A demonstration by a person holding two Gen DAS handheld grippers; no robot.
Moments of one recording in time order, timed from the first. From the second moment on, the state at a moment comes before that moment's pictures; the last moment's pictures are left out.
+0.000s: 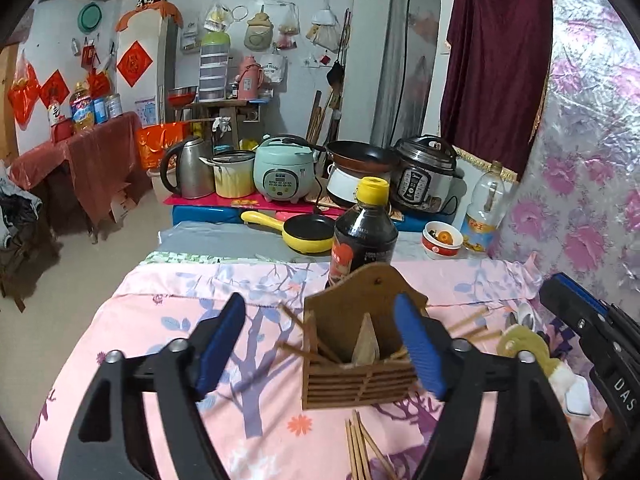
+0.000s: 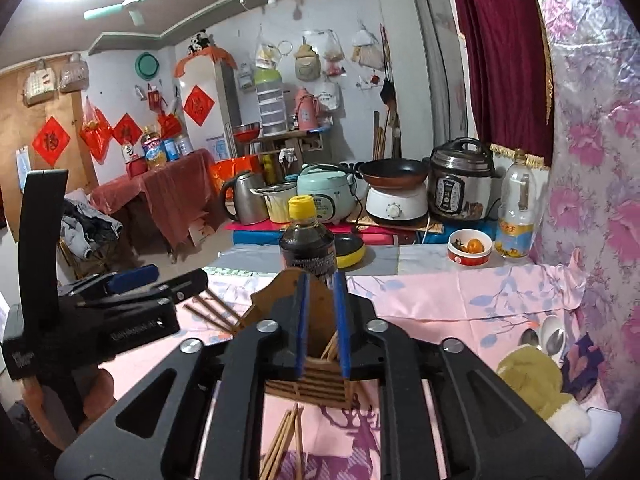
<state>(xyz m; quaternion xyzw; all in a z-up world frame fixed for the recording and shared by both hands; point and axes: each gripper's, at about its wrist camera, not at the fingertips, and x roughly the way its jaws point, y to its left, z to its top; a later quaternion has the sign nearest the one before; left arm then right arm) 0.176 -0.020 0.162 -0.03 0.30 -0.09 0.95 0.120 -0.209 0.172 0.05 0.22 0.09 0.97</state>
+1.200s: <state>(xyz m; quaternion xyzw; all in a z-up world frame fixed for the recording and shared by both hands) 0.043 -0.029 -0.024 0.05 0.48 -0.17 0.86 0.032 -0.274 0.013 0.19 0.37 0.04 0.91</state>
